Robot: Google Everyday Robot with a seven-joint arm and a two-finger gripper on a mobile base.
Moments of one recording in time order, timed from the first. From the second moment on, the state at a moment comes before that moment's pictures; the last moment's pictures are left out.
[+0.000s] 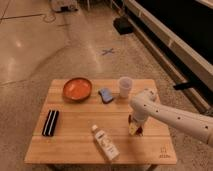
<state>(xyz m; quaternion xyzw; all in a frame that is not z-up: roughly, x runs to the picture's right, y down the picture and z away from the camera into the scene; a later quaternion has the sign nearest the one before) 0.189 0.214 0.843 -0.31 0.16 0.35 0.87</state>
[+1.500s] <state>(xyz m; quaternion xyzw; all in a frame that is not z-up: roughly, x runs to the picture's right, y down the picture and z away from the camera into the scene) -0.008 0.056 0.811 -0.26 0.12 0.26 0.92</state>
